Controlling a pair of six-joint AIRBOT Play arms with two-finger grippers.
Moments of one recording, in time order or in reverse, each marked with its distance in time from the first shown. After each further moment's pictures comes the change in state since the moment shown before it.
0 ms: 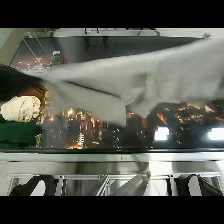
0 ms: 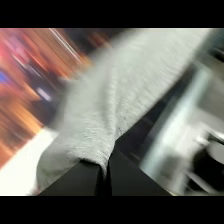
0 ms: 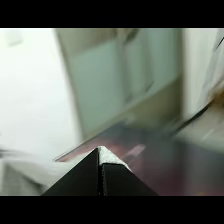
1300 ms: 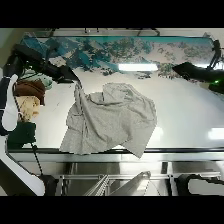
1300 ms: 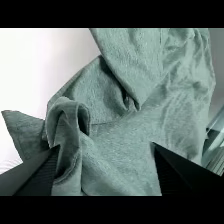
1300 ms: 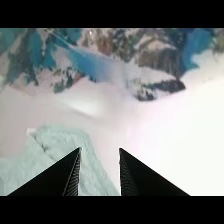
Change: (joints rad) left arm -0.149 -1.225 0.544 0.262 -0.003 -0.121; right arm 0.312 -0.990 0.102 -0.476 -0.331 0.086
